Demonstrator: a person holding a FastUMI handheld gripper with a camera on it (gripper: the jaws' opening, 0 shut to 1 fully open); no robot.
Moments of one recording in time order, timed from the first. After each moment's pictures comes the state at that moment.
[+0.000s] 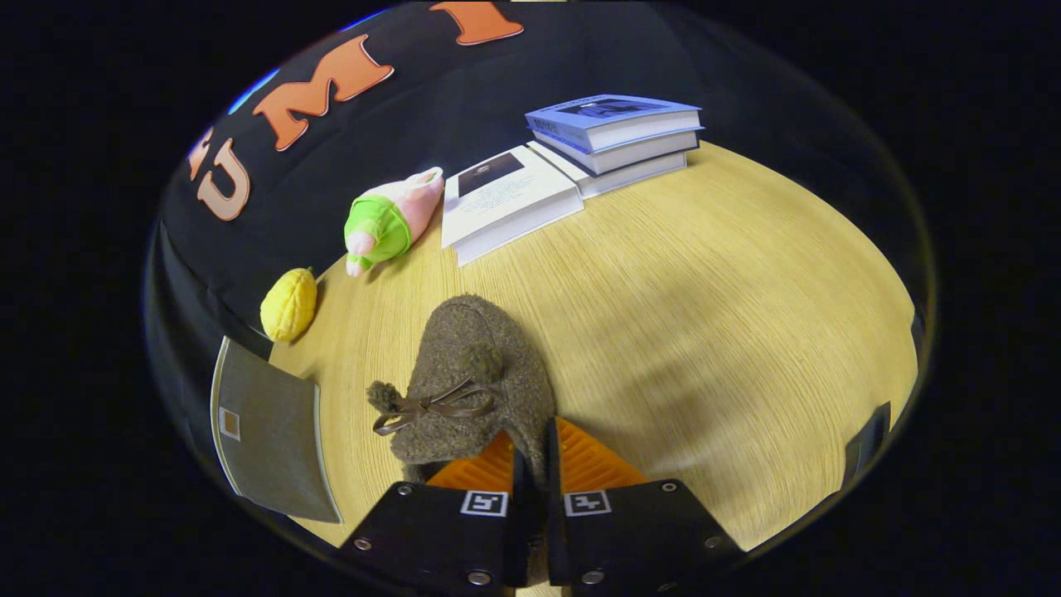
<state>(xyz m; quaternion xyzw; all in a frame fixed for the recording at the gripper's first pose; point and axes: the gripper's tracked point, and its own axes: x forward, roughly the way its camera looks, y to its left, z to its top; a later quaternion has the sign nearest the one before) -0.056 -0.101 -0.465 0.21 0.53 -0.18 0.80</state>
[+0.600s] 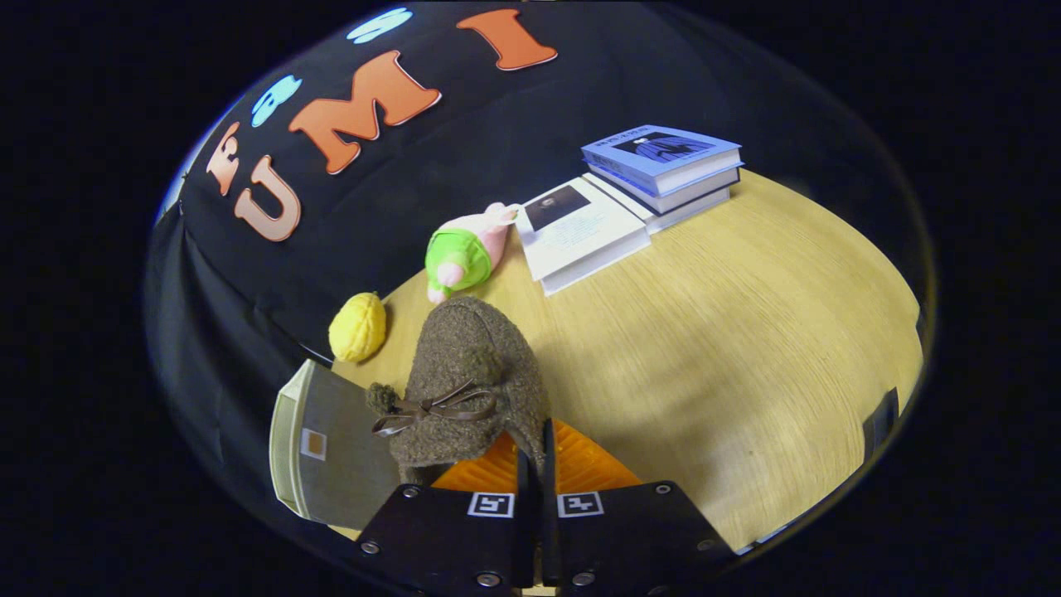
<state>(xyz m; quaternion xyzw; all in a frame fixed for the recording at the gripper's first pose) -0.016 -0.025 -0.384 0.25 0.48 -0.12 0.83</state>
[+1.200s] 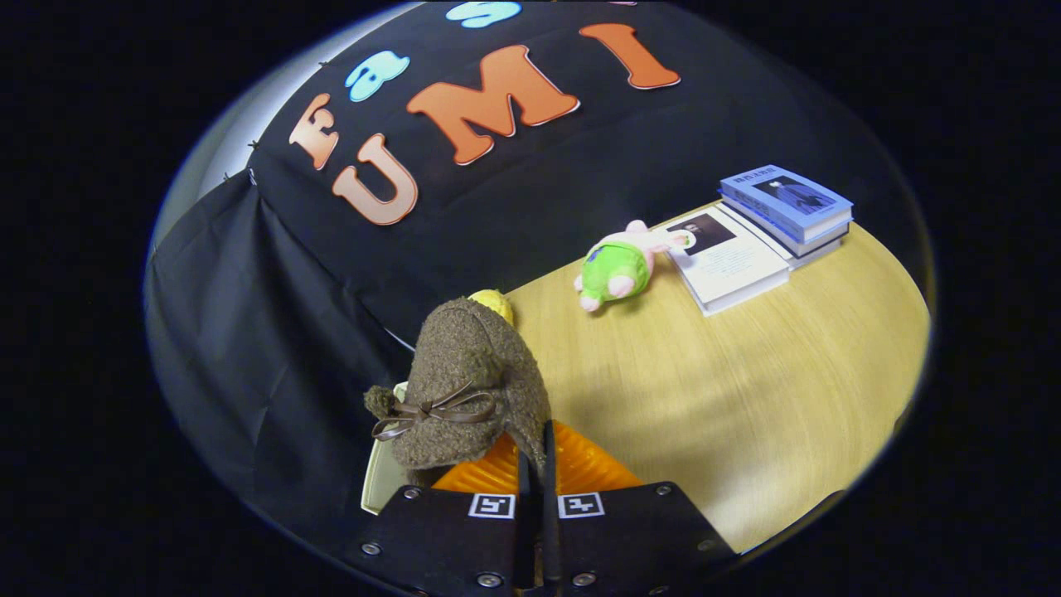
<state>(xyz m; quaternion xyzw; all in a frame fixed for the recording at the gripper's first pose) 0.040 0.134 -0.299 0.25 0.44 0.01 0.86</state>
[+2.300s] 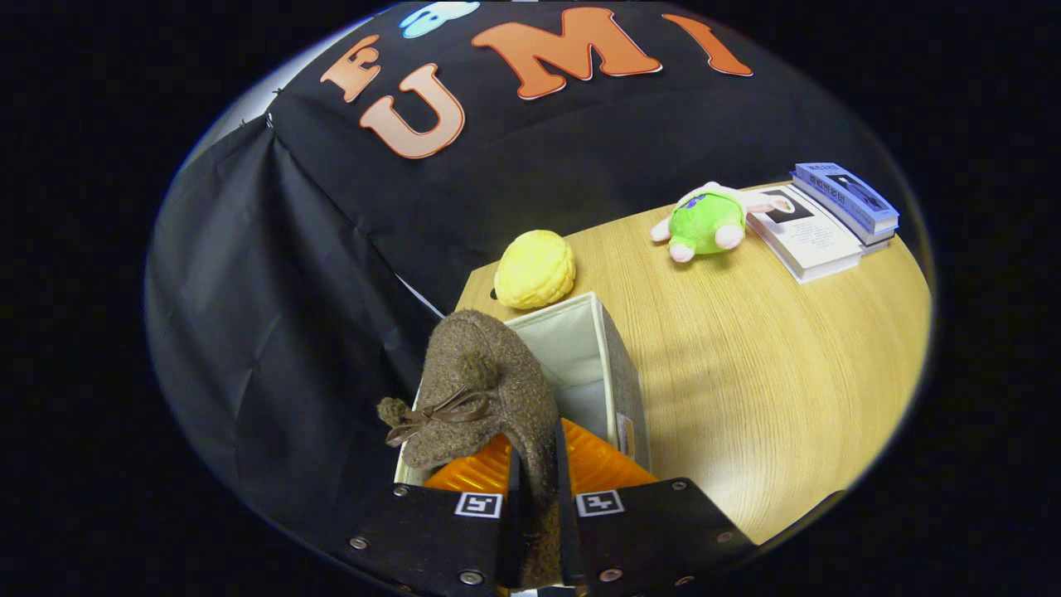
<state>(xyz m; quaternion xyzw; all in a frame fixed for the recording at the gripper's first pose) 0.046 0.266 -0.348 0.20 0.51 0.03 0.84</state>
